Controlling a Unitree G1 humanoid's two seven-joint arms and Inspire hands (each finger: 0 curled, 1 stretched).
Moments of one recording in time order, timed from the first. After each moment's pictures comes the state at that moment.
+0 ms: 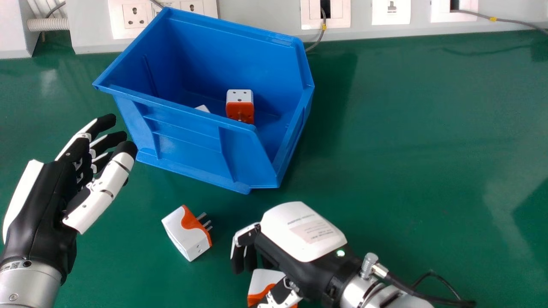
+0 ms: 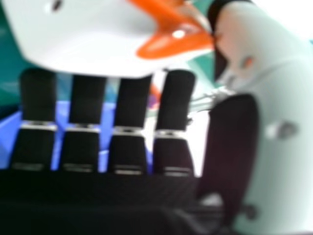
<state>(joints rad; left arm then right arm) 0.29 0.27 0.32 -0.65 -0.04 0.41 -0.19 -0.12 -0.28 0.57 0.02 -0.86 -0.14 0.09</state>
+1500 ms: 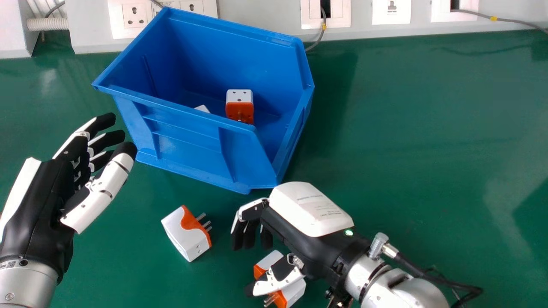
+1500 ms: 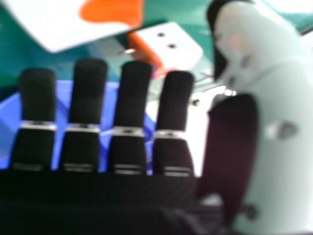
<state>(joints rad) 0.29 0.28 0.32 -0.65 -0.05 0.41 -0.19 -0.12 -0.26 0.51 -0.05 -0.74 -0.10 0.19</state>
